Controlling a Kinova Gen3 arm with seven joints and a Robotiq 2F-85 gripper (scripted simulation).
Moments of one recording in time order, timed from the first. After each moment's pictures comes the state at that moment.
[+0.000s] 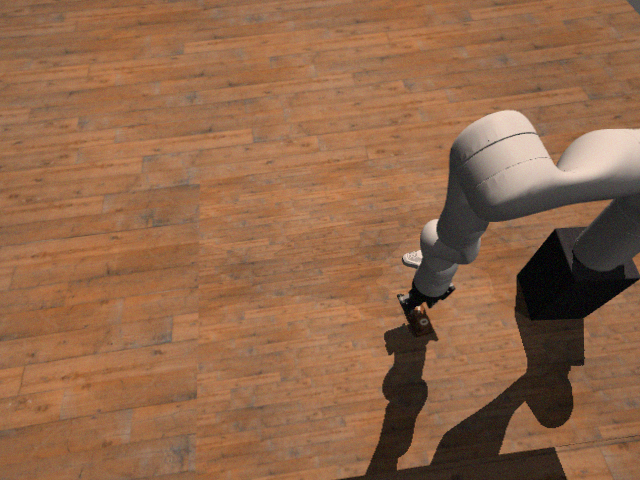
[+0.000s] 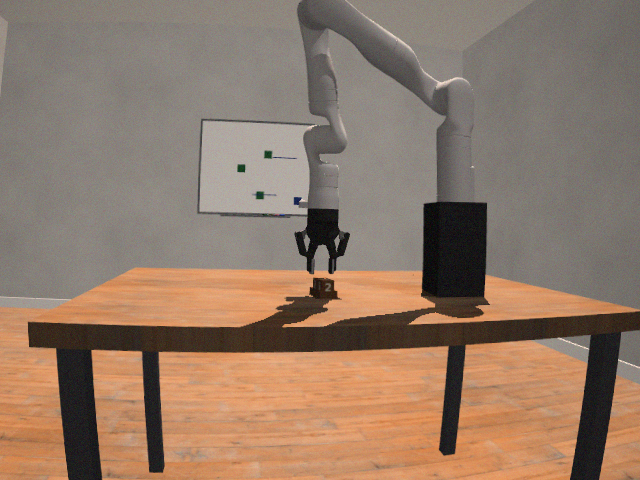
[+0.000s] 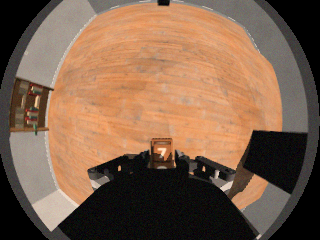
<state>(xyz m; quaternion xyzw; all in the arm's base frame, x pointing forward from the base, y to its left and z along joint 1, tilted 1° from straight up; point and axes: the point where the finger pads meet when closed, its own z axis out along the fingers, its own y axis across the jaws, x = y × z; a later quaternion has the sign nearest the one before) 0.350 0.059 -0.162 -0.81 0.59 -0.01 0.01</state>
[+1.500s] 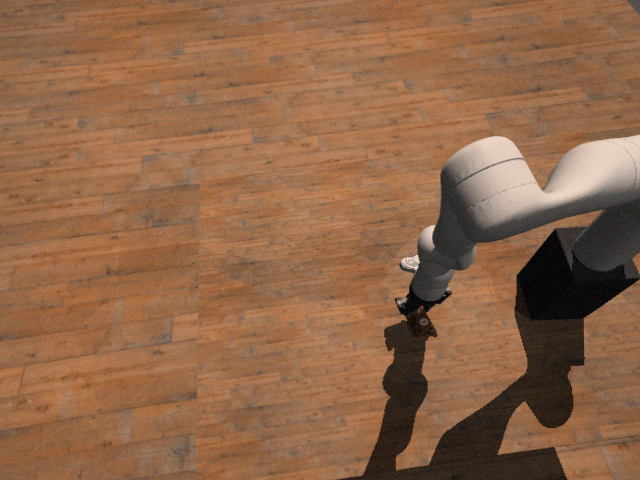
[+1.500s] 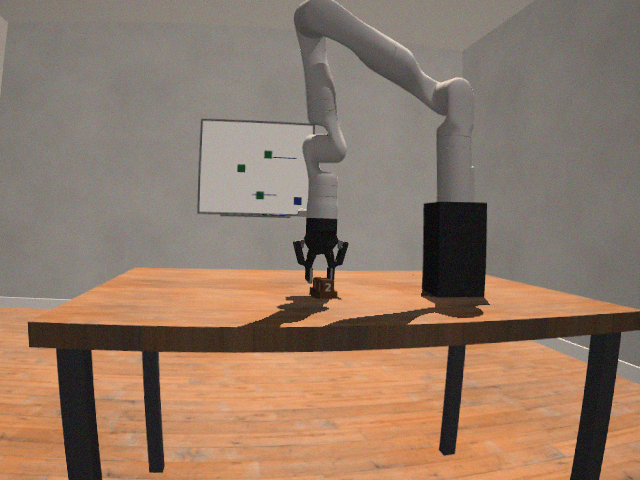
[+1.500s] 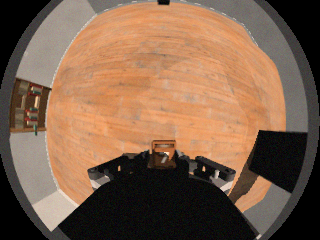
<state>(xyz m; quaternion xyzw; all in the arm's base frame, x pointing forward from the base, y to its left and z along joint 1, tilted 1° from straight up) 0.355 0.060 -0.184 -0.81 0.59 -0.01 0.01</state>
